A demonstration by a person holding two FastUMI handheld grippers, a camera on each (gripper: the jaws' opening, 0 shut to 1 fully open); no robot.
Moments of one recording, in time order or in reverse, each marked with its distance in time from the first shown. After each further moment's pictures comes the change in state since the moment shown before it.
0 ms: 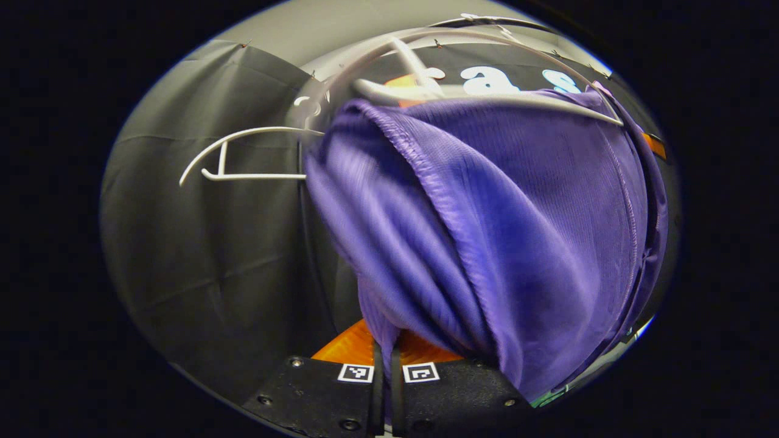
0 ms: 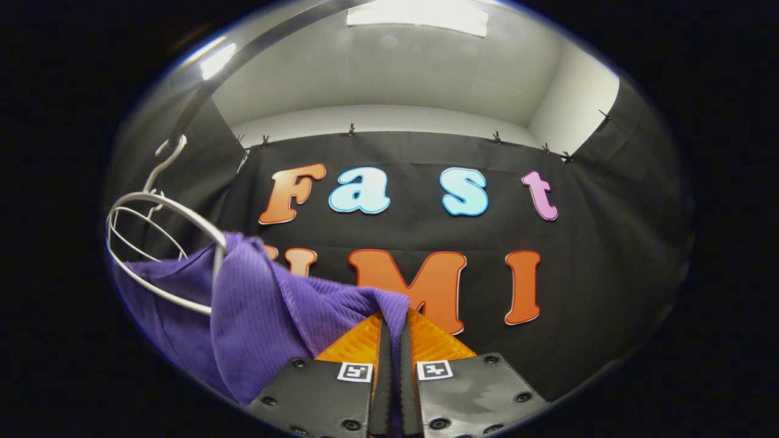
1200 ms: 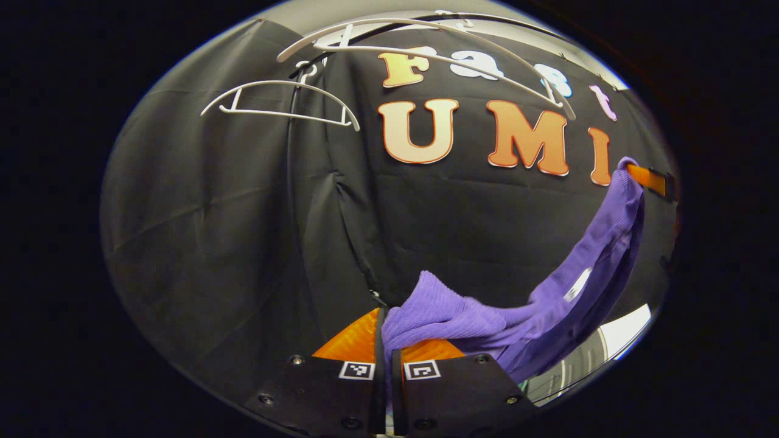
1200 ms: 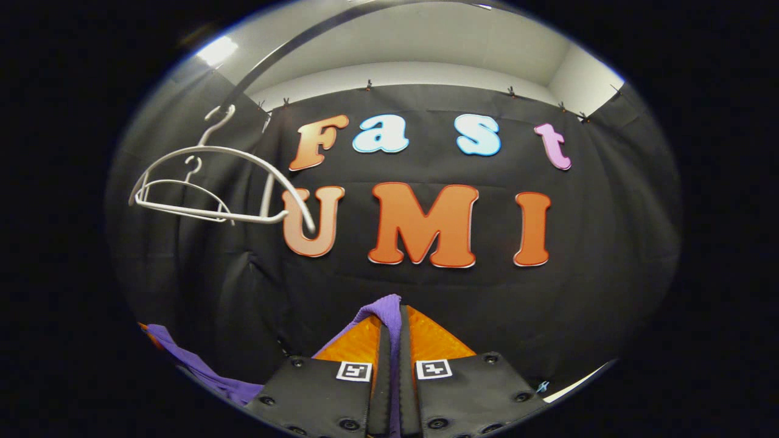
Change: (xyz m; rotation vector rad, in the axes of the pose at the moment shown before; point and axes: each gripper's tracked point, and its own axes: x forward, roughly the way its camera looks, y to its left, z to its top) left arm -0.094 -0.066 -0.060 -0.138 0.094 -0.139; right arm -0.097 0.040 -0.060 0.064 0.153 0.227
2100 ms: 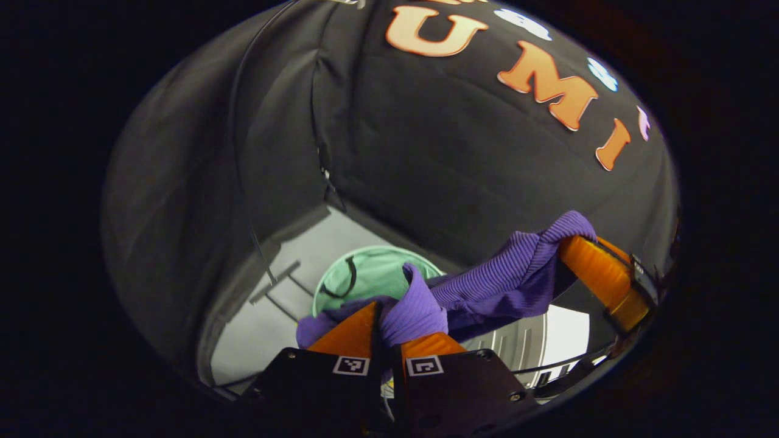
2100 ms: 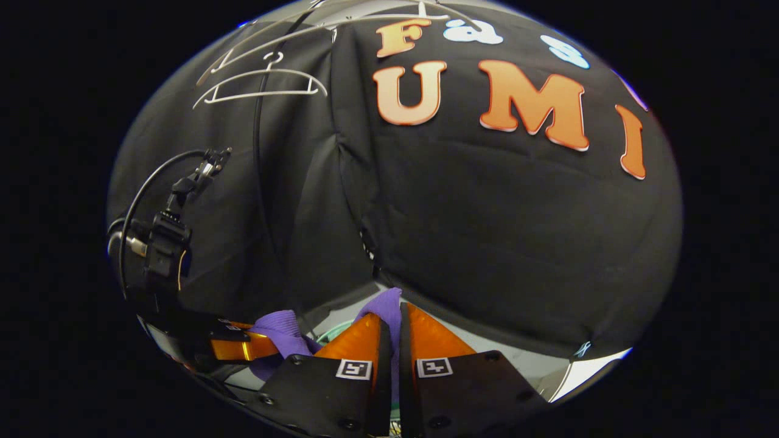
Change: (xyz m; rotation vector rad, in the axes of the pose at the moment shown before) left arm 0.022 -0.084 -0.184 -0.304 0.618 -0.126; right arm -0.064 0.135 -0.260 -0.019 0.605 0.343
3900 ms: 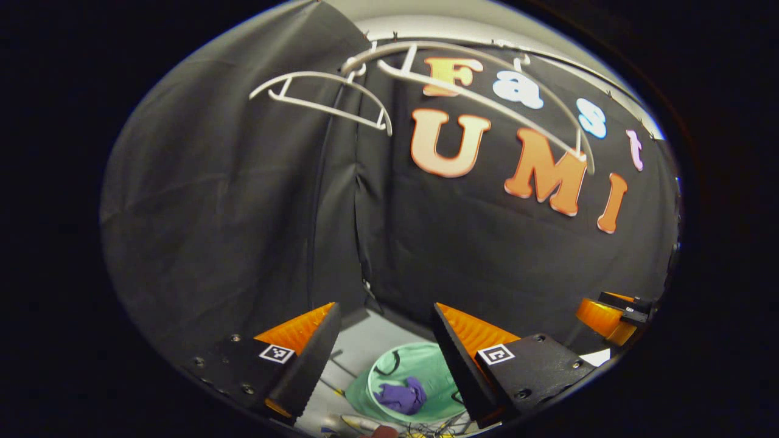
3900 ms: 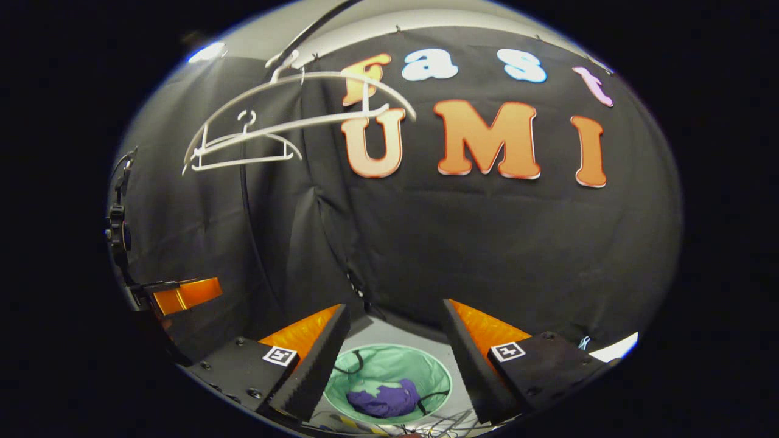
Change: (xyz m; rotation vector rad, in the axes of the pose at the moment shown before) left arm -0.215 0.029 0.170 0.091 -0.705 0.164; right arm -0.120 -0.035 0.131 0.112 -0.292 -0.094
